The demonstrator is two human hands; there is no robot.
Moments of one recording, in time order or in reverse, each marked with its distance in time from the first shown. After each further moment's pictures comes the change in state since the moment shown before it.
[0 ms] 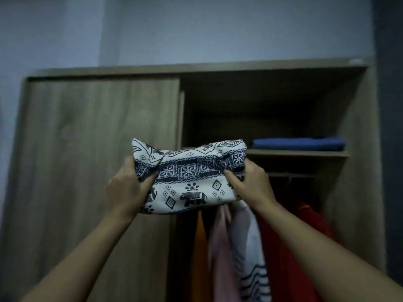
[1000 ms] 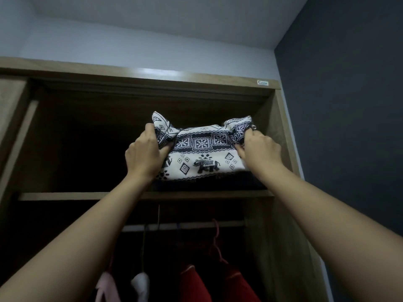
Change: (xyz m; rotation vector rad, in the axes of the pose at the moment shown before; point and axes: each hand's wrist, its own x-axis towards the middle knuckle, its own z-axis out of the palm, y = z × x) left_hand 0.120 0.254 0.295 -0.151 0.099 0.235; right_hand 0.185 0.218 -0.165 -0.893 0.229 0.019
